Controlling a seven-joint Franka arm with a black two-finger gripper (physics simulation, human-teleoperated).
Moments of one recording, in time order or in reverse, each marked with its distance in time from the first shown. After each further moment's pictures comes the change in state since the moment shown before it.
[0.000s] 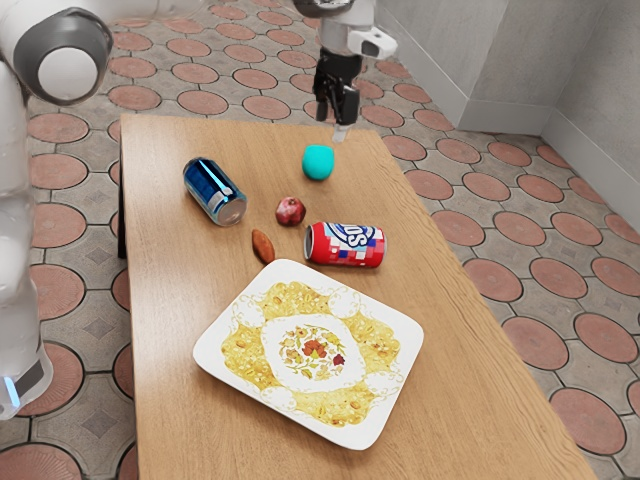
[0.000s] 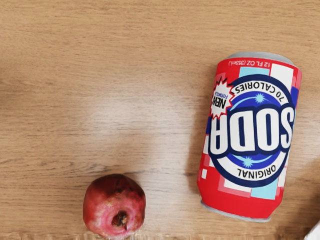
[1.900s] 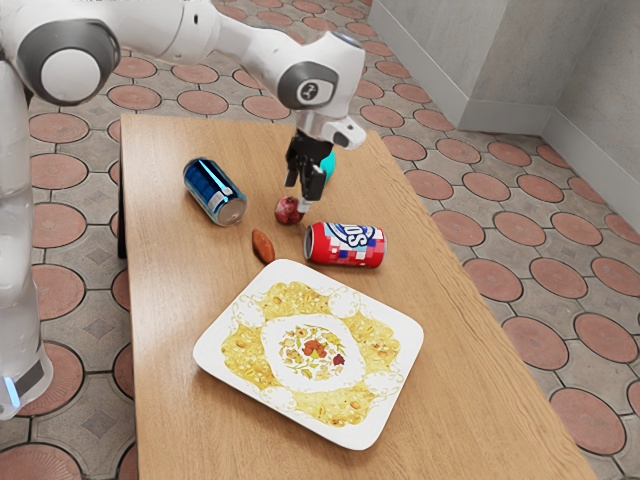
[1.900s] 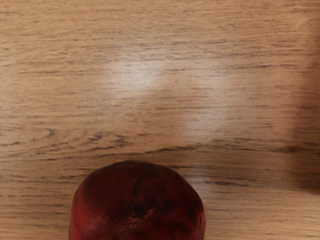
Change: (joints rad) arm 0.062 0.039 -0.078 -0.305 0.088 0.250 0.025
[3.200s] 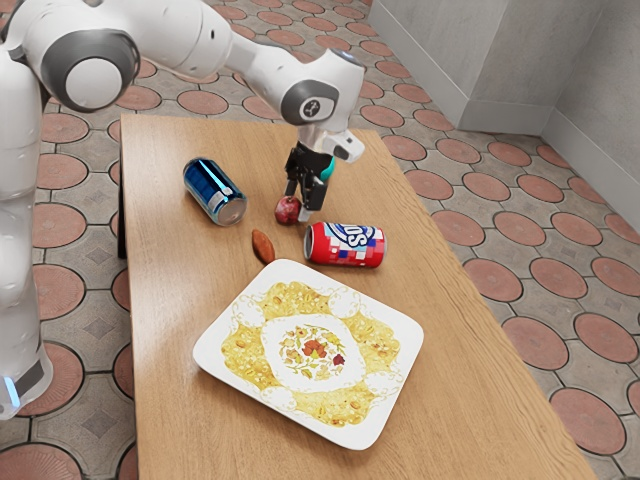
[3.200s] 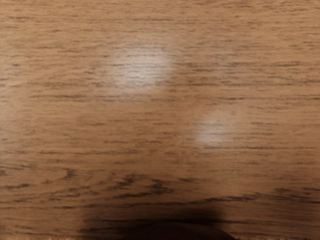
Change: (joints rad) arm 0.025 0.079 0.000 0.002 -0.008 0.069 -0.005
